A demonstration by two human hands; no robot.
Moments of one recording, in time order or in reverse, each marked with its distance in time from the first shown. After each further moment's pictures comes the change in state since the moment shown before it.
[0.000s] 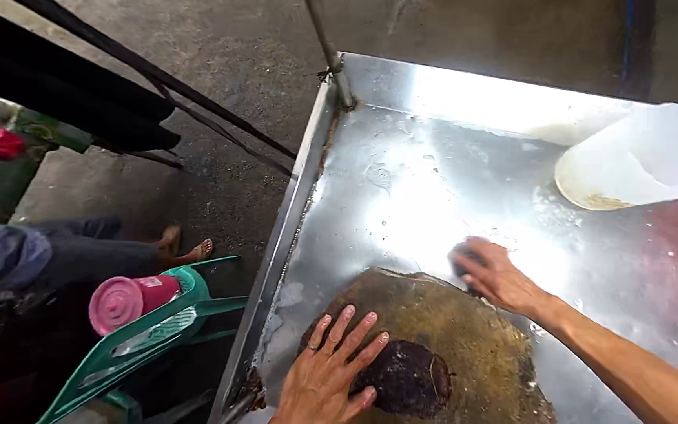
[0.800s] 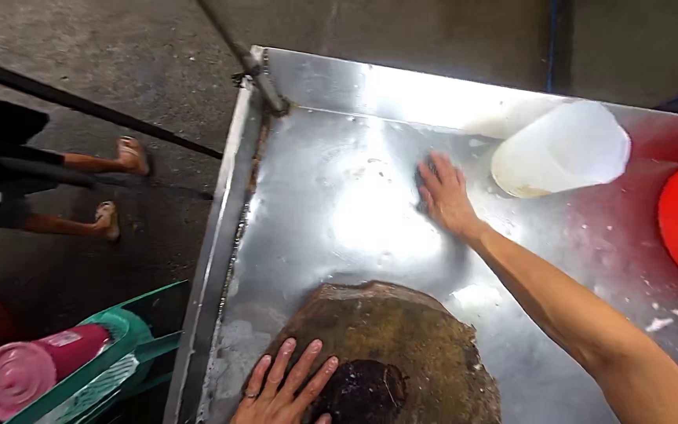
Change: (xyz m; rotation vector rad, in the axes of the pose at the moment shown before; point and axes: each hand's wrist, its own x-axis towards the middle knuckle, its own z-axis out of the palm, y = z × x) left_hand -0.001 -0.002 -0.004 0.012 -0.101 -0.020; right_hand 0.086 0.090 -0.026 -0.287 0.227 0.357
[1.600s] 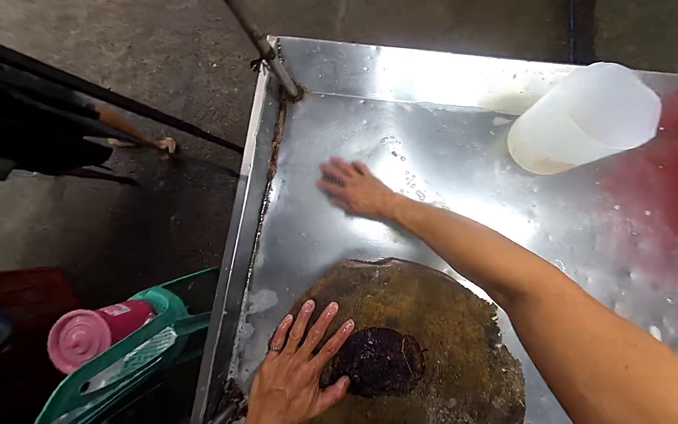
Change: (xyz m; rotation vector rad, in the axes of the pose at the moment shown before) left_hand 0.001 -0.002 0.008 0.007 0.116 -0.002; right_hand 0.078 -0.167 0.063 0.198 -0.119 -0.518
